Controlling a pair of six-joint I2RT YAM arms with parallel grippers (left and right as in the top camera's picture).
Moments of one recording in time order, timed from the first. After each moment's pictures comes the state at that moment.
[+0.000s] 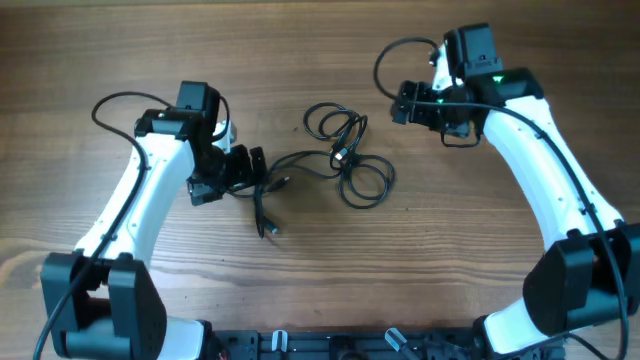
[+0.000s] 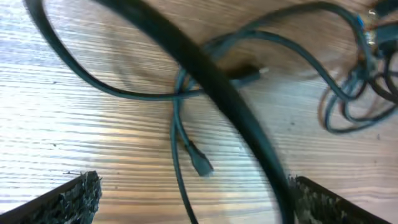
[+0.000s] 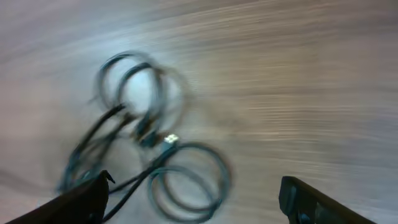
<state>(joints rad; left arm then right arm) -0.12 1.61 1.19 -1.10 0.26 -0.33 0.21 1.72 1.46 -0.89 -0.22 0.35</state>
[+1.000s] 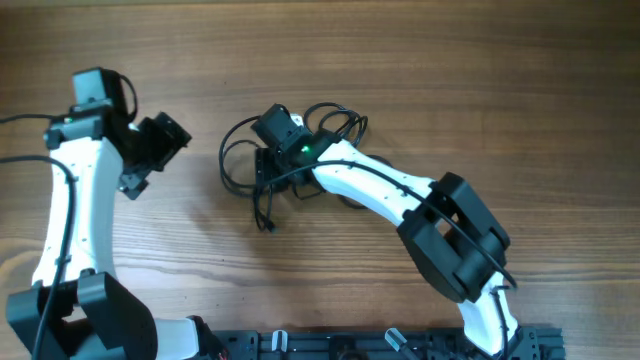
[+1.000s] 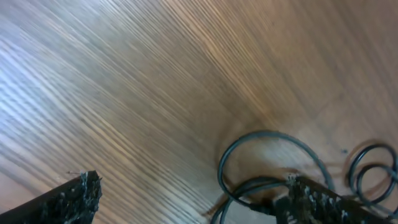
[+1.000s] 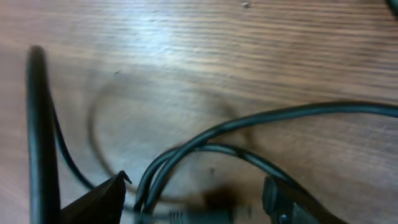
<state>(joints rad) 0.21 1.56 1.26 -1.02 0.08 -0.60 0.82 2.13 1.53 -0.51 -0.03 0.72</state>
